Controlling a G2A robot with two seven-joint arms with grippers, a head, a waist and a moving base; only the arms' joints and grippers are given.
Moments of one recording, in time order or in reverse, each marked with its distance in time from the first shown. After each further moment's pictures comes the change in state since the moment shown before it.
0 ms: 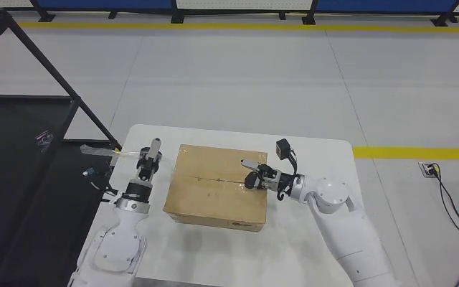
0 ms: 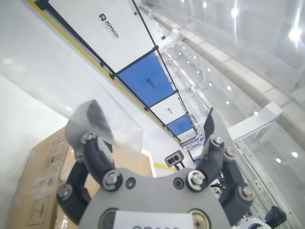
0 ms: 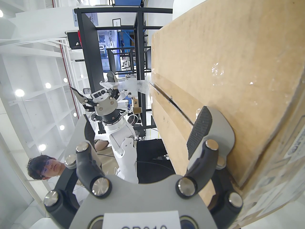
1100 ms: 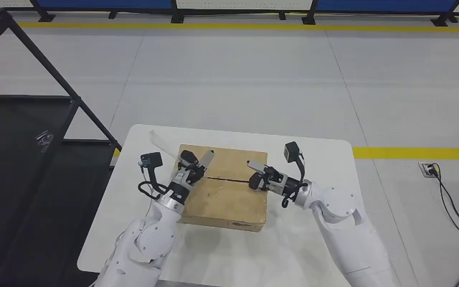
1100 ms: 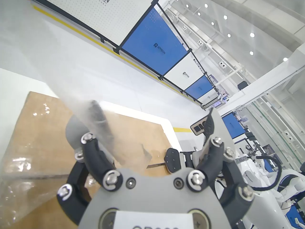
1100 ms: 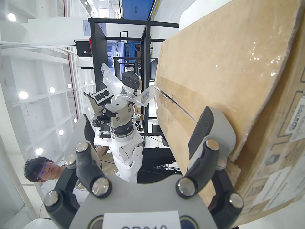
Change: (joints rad) left arm -0.106 -0.042 0.197 0.093 0.287 0.051 -0.073; right arm -0.118 0.027 0.045 -0.168 -0.003 0.000 -0.083
